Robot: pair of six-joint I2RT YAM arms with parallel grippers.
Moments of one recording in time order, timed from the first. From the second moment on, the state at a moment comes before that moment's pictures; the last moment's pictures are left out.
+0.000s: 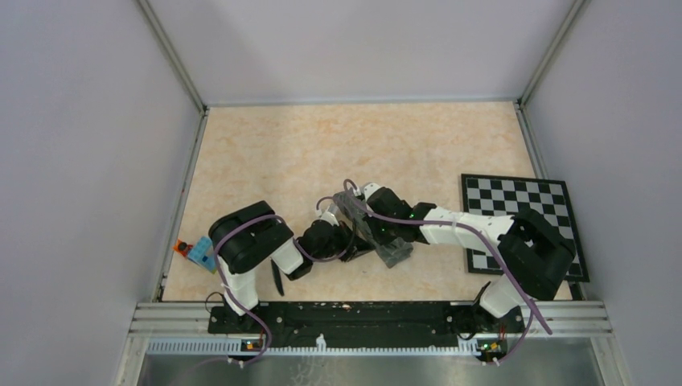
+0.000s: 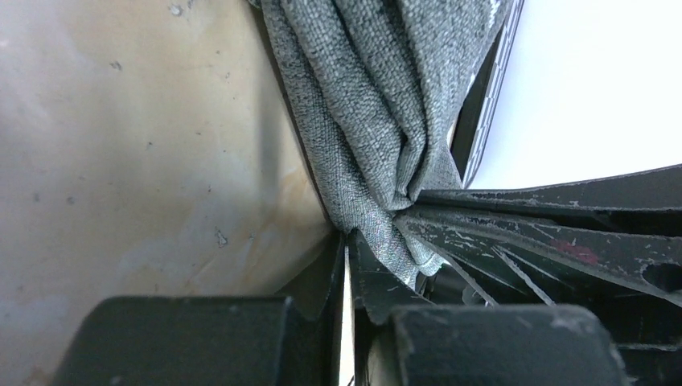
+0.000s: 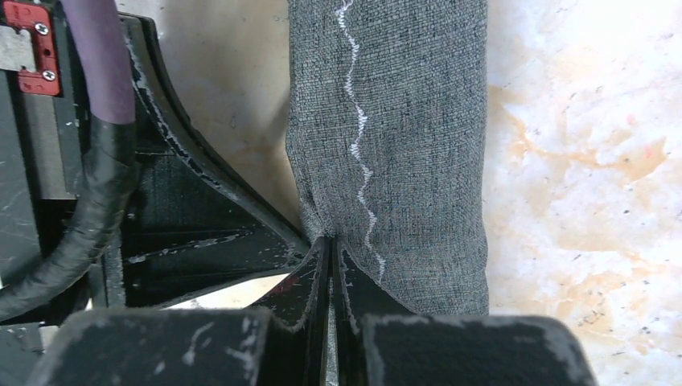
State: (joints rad) left arm -0.85 1.86 0.36 1.08 0.20 -1.37; right arm 0.90 1.53 0.85 -0.28 0.08 0.23
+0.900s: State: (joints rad) left arm -0.88 1.82 0.36 1.02 0.14 -1.33; right arm 0.82 1.54 0.74 -0.12 -0.05 0.42
